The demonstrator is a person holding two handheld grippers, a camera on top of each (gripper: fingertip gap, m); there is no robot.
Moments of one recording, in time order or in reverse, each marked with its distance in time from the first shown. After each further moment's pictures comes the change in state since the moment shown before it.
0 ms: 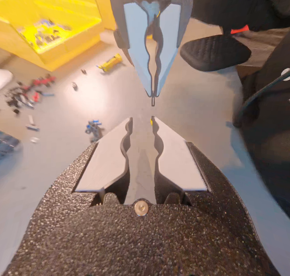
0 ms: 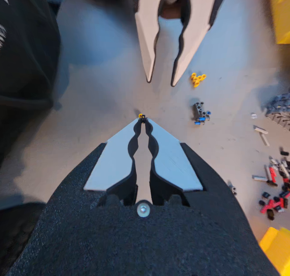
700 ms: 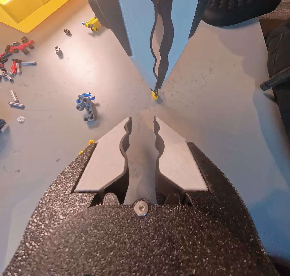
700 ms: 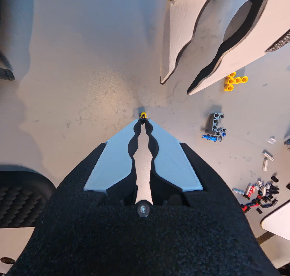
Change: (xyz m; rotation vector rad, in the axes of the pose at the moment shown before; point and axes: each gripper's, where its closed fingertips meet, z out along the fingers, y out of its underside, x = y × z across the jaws) left arm 0.000 0.045 0.003 -0.199 0.019 0.018; right arm -0.005 0.012 0.037 -0.454 -0.125 -0.189
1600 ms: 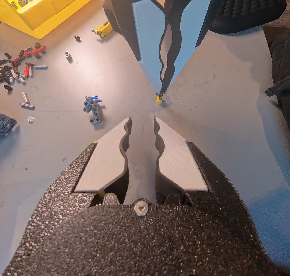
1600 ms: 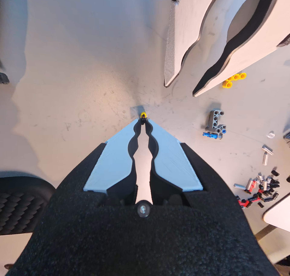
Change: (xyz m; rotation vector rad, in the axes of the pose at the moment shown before) left arm -0.006 -0.005 -0.002 0.031 -0.034 -0.008; right arm -0.001 0.000 0.001 -0.006 0.033 0.028
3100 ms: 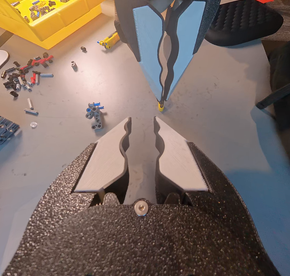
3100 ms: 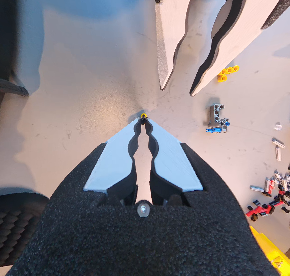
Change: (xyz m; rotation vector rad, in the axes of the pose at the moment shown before) left arm -0.002 -0.008 0.004 0.065 -0.020 -0.008; right arm 0.000 0.002 0.000 0.146 0.026 0.082
